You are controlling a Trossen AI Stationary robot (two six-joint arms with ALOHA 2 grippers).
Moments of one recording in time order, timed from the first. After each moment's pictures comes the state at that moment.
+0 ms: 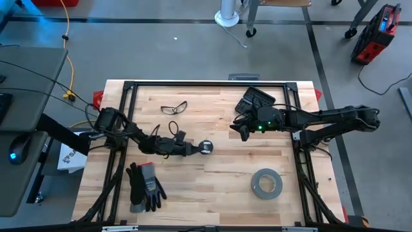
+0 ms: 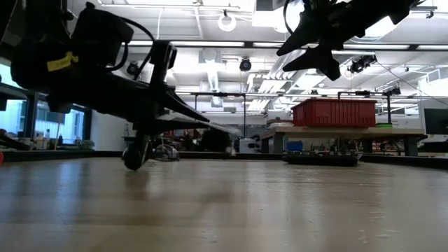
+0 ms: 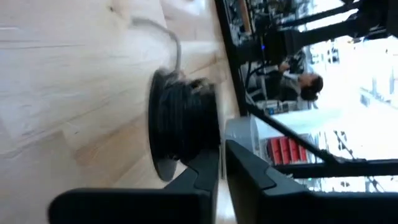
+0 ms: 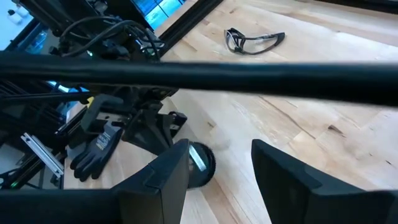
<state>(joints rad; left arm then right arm) -0.19 1.88 0.42 1.20 -0.27 -1.37 -0.04 1.12 0.72 -0.09 0.15 0.67</state>
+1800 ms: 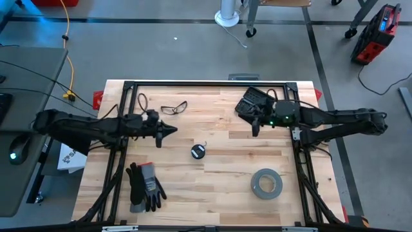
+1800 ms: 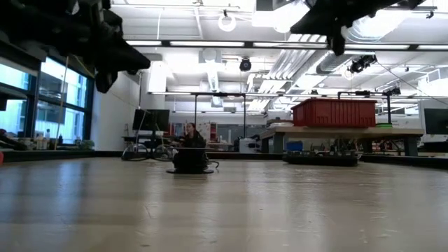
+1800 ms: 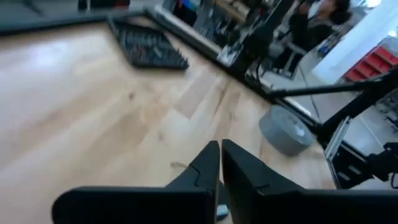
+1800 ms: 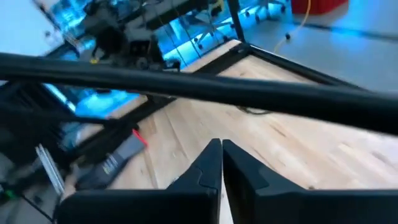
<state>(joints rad) 0.00 0.76 0.32 0.16 -0.16 -0.58 -0.05 0.94 0.72 -0.09 0.20 0.50</state>
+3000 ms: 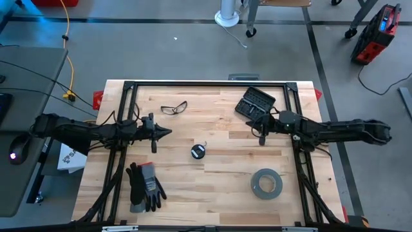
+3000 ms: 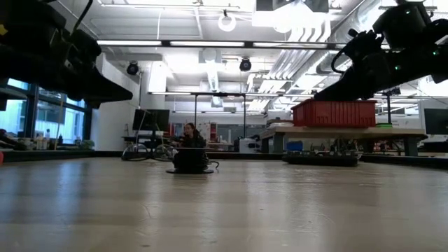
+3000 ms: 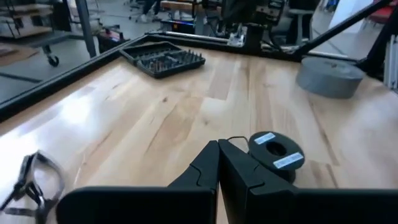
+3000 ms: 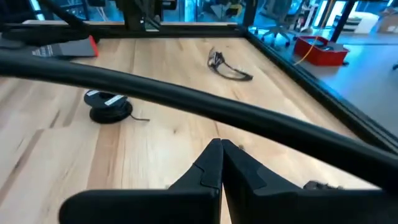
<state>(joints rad) 0.01 0.61 0.01 0.39 -0.19 -0.12 -0.22 0.79 0.16 0.34 0.02 -0.09</state>
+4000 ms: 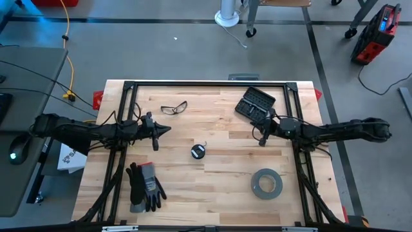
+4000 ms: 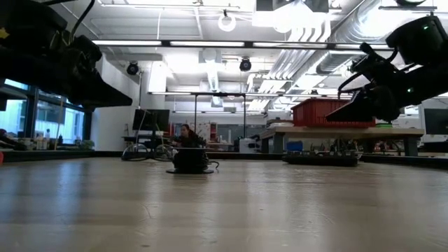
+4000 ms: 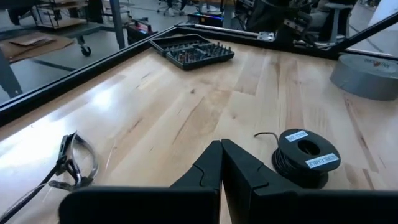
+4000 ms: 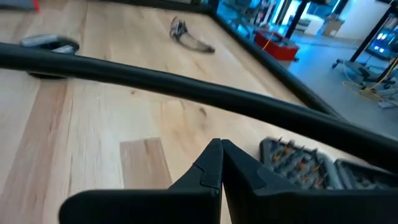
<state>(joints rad) 0.01 0.61 0.01 0.36 -0.29 -0.15 -0.15 0.78 0.01 0.45 0.27 -0.16</state>
